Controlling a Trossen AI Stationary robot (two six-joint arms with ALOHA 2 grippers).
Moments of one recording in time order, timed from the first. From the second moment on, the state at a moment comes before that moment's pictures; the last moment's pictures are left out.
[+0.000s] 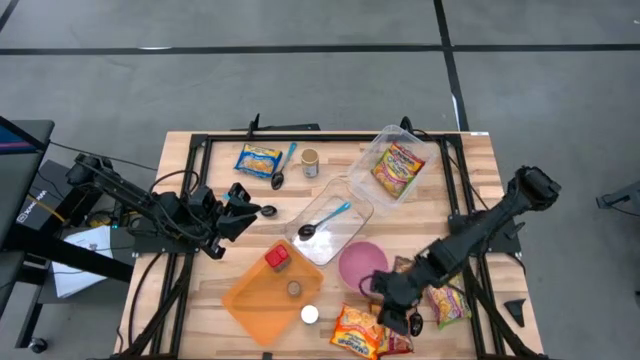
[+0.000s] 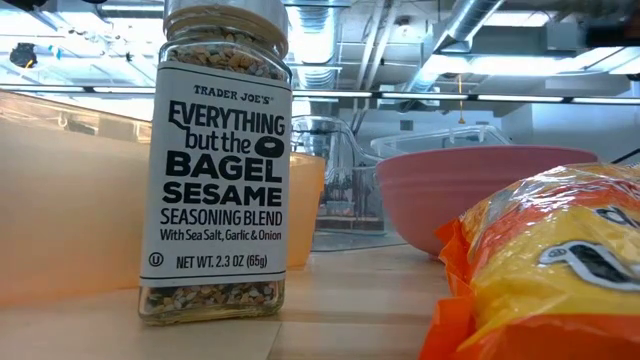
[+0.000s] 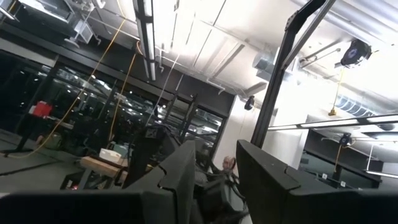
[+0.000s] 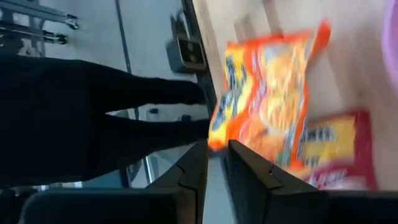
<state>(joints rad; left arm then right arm) -0.43 0.94 0.46 1.08 -0.39 -0.18 0.64 1.50 1.04 -0.33 -0.15 1.11</state>
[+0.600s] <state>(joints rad) -0.43 0.94 0.46 1.08 -0.37 -0.18 0.87 1.51 1.04 -0.48 0.03 1.51</state>
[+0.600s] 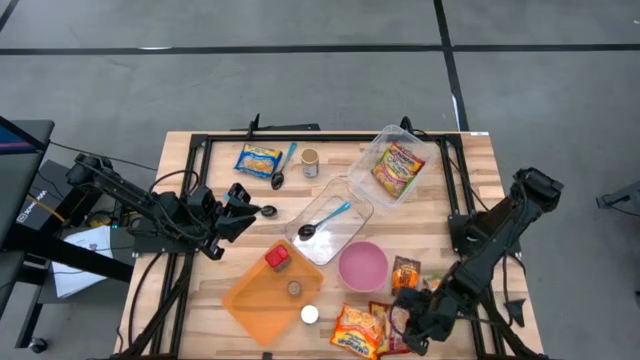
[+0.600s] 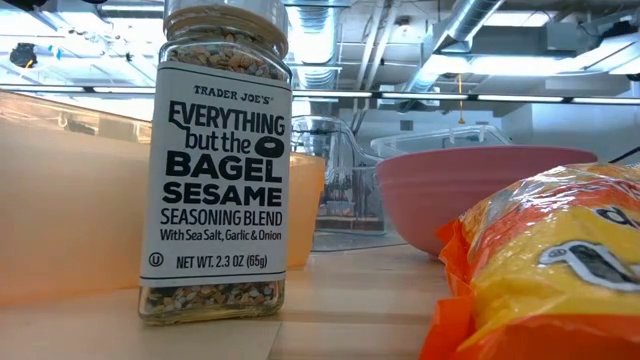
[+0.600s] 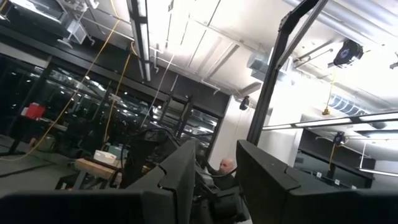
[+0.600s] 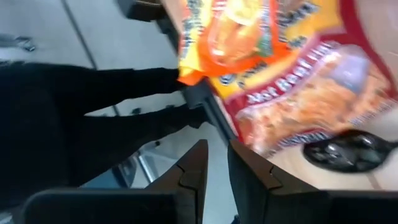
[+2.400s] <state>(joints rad) -0.43 0.94 0.46 1.08 -0.37 -0.18 0.88 1.50 0.94 -1.15 -0.37 1.93</state>
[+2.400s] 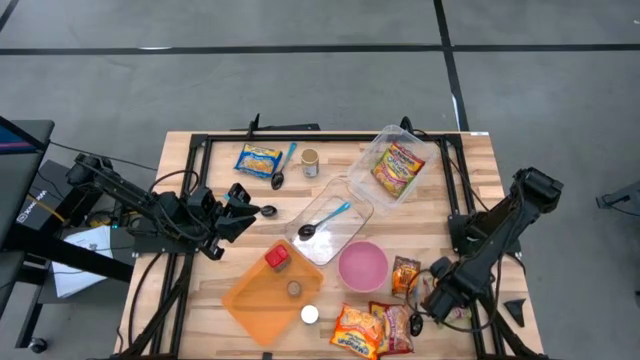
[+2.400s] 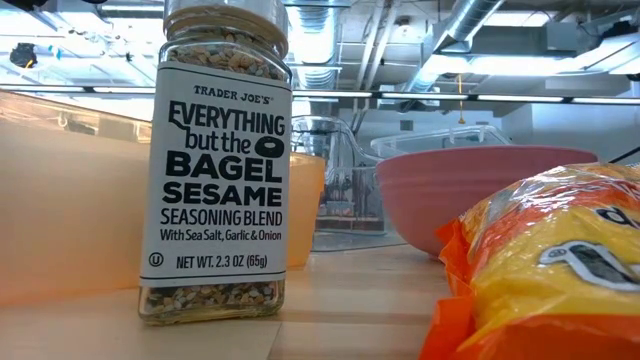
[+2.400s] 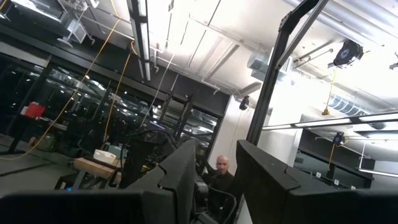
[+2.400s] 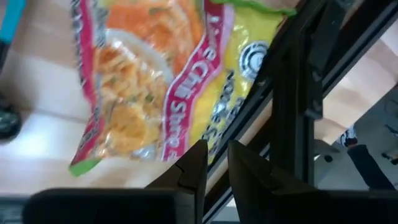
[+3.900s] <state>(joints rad) -0.43 0.94 0.46 1.08 -0.37 -0.19 0.95 1.50 1.04 -1.34 -0.10 2.03</state>
